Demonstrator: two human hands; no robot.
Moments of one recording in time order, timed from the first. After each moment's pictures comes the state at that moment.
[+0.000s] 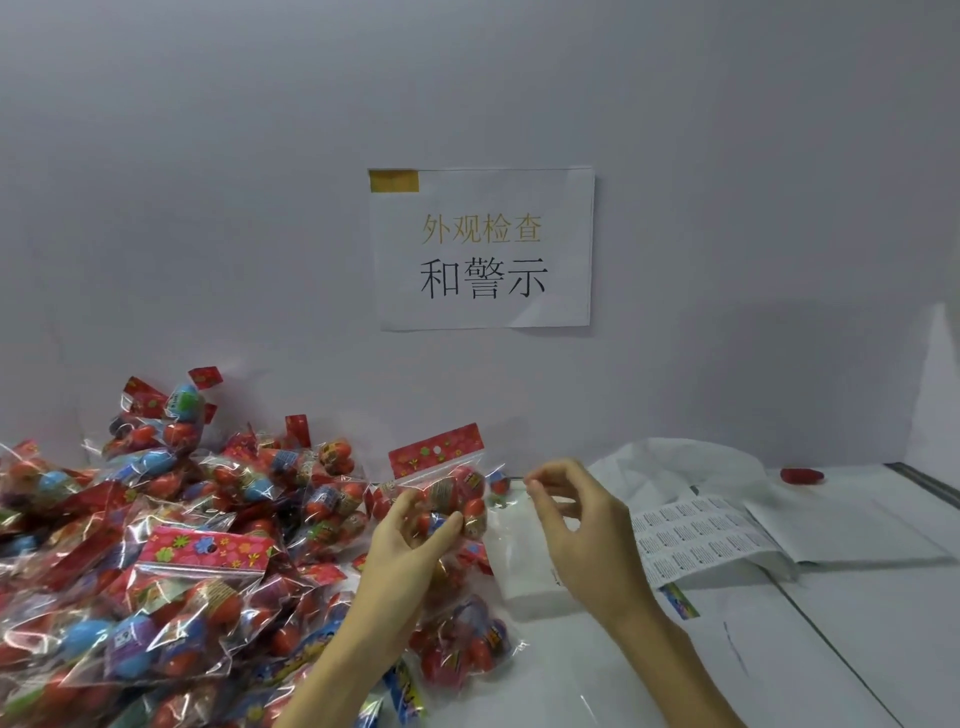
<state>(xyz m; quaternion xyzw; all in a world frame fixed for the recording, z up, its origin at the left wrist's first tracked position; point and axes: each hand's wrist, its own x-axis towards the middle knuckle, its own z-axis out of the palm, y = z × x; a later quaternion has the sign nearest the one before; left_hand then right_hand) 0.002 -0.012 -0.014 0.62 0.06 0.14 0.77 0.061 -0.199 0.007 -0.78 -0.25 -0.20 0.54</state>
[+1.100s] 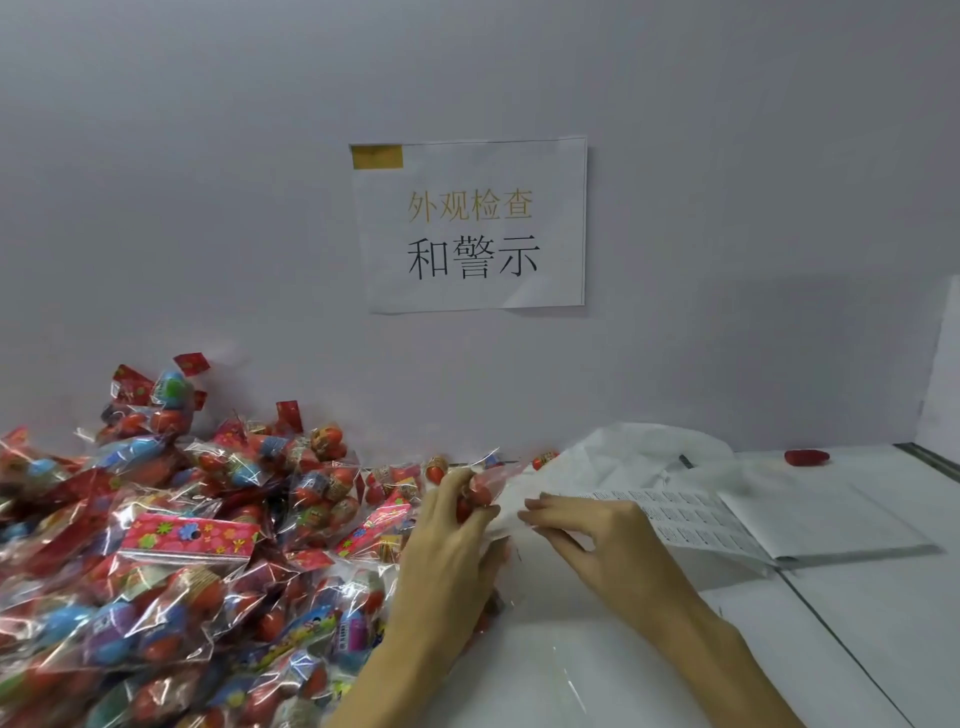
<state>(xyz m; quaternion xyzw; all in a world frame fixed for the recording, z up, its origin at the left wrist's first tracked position) 0.011 -0.057 -0.032 0.92 -0.06 0.35 0.18 0.072 -0.247 -0.014 -0.82 -0.38 -0.19 0.38</state>
